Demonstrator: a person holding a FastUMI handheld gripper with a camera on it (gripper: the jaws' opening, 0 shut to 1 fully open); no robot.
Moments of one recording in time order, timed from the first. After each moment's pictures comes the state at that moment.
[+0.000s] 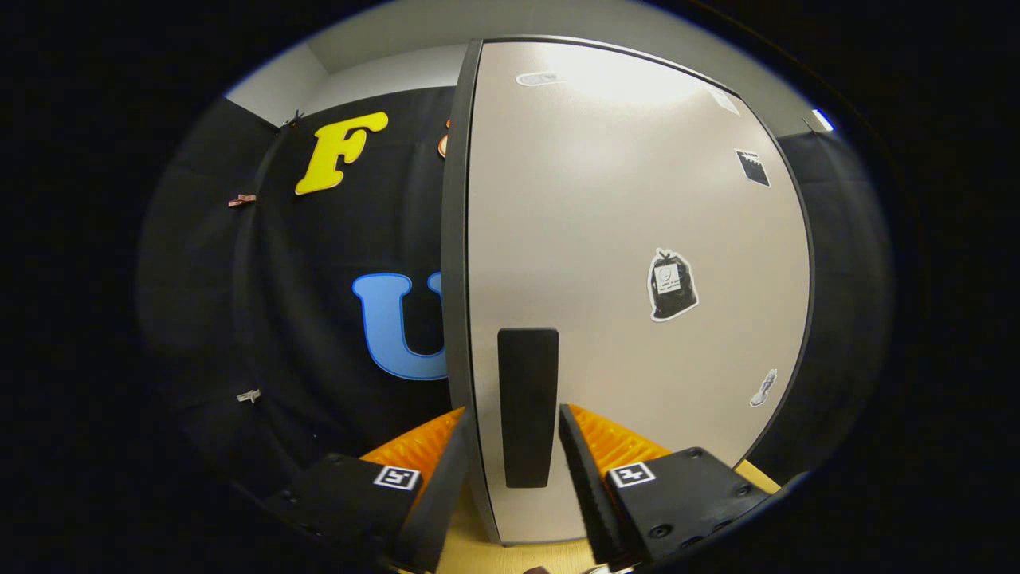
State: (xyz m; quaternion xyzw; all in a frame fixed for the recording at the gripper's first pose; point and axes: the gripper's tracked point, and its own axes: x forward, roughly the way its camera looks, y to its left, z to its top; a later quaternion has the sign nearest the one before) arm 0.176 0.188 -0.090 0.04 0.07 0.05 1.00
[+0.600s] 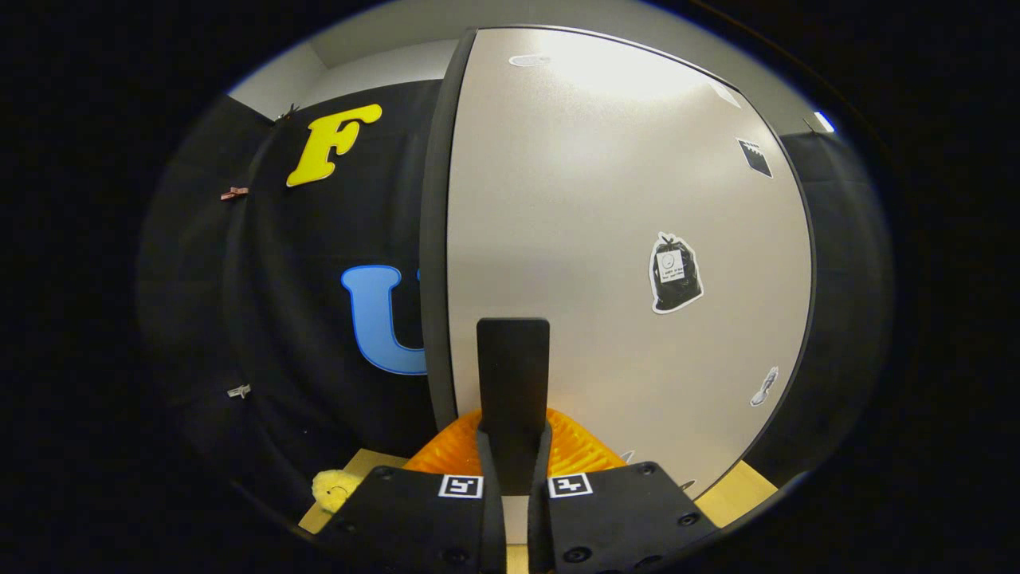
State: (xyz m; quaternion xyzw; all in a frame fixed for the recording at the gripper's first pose) arm 0.176 0.183 -0.093 0.04 0.07 0.06 0.99
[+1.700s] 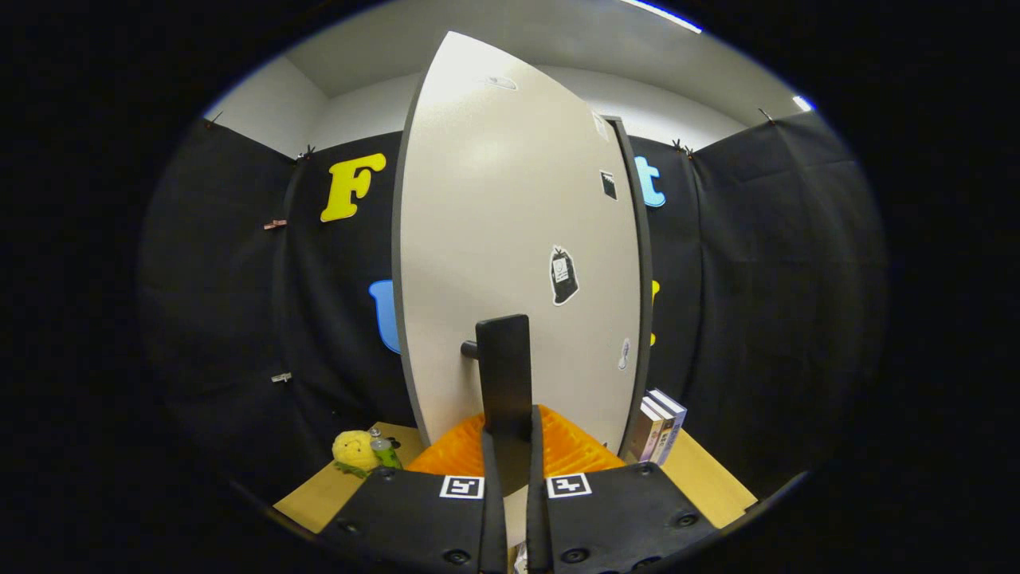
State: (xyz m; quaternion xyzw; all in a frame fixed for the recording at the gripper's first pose) arm -0.011 0.023 -0.074 0.06 0.05 0.09 0.99
